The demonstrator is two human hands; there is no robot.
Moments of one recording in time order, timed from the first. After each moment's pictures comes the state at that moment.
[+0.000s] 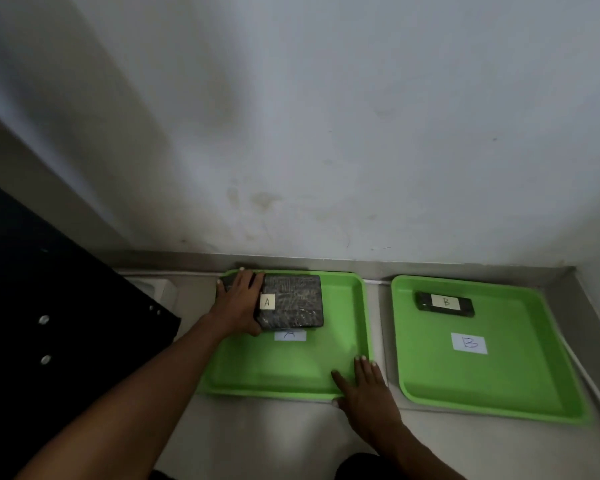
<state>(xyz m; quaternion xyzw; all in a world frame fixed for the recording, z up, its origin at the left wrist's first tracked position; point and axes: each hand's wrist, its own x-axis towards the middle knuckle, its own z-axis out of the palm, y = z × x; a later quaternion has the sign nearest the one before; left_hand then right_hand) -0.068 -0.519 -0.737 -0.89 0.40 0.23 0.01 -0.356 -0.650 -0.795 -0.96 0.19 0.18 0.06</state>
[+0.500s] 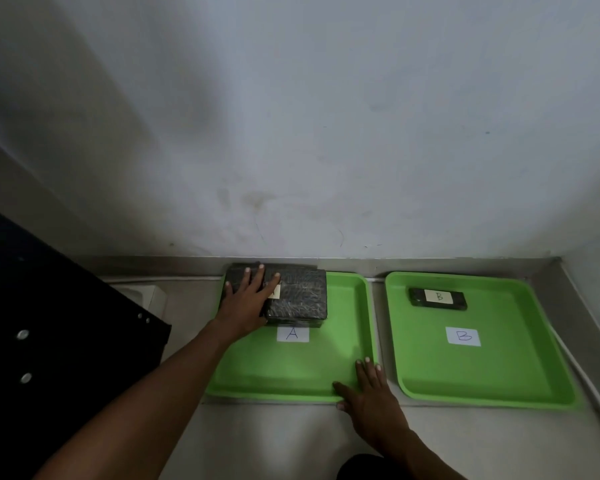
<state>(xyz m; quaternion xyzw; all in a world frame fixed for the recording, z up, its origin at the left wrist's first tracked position) -0.071 -0.536 -0.764 -0.87 0.44 0.22 0.03 -0.369 -0.646 -0.802 -0.95 0.21 0.21 0.06</state>
